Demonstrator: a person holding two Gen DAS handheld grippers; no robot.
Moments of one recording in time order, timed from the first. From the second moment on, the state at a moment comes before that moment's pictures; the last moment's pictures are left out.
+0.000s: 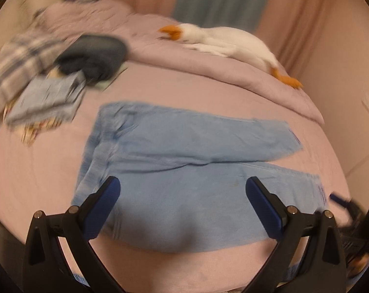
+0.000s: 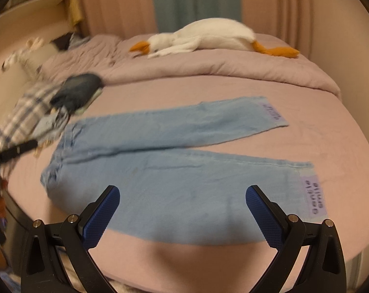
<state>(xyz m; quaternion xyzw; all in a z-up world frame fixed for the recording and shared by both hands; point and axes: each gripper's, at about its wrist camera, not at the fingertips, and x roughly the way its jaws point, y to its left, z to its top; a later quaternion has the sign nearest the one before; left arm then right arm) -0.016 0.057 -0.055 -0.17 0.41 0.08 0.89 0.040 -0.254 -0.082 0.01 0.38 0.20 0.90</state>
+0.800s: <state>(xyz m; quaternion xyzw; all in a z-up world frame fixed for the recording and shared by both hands) -0.042 0.159 -0.163 -0.34 0.42 0.18 0.83 -0.031 -0.041 -0.176 -0.31 0.22 0.43 0.82</state>
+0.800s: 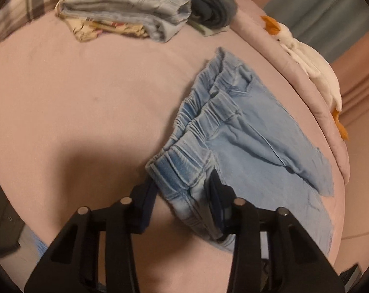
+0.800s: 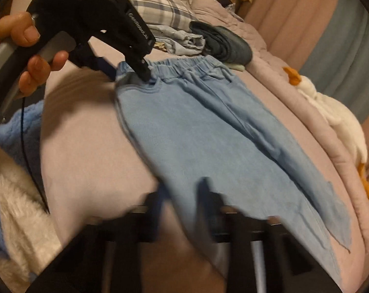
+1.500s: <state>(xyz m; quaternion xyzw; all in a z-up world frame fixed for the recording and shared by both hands) -0.014 0.111 -0.114 -0.06 0.40 0.16 0.90 0.041 -0.115 -0.166 -0.12 0.41 0.40 0.81</state>
